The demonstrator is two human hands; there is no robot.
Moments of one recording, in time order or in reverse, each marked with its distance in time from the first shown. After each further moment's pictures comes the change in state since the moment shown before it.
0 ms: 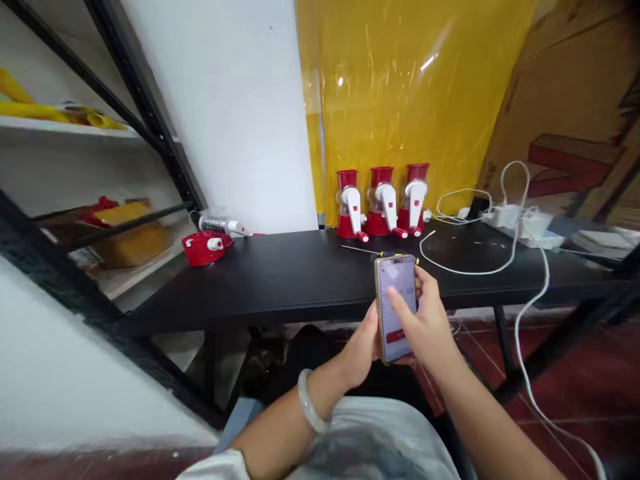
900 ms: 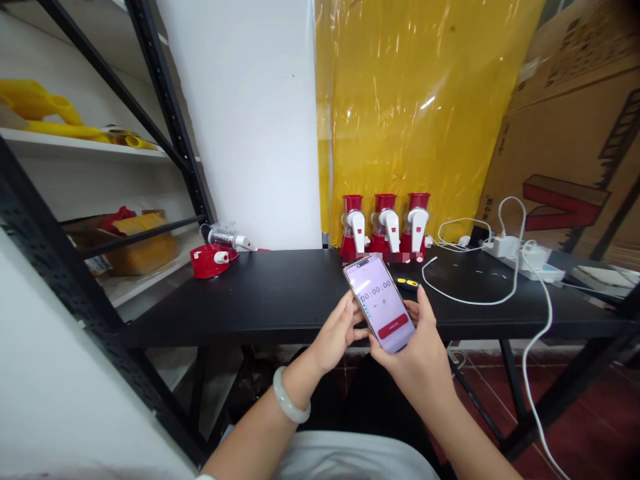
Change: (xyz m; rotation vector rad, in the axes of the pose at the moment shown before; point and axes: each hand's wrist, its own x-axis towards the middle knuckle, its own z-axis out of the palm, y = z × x) left_hand 0.007 0.064 -0.030 0.111 0.042 0.233; right_hand -0.011 0.008 0.015 -0.453 0.174 -0.351
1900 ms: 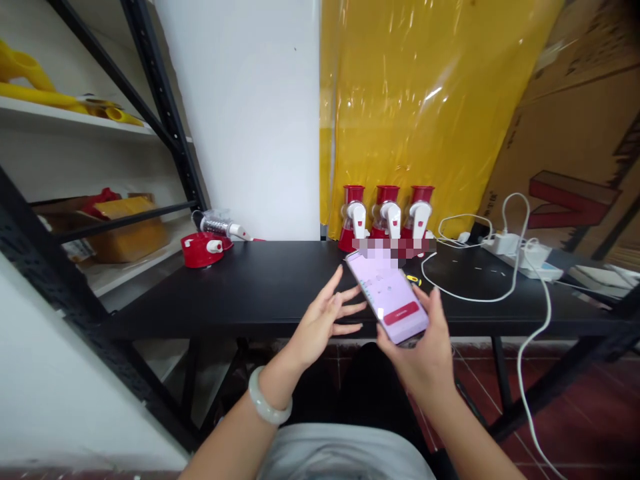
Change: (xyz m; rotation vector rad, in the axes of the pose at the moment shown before) left_hand -0.016 0.023 -0.016 0.131 0.136 -0.072; right_hand 0.003 0.009 0.003 0.092 0.031 0.047
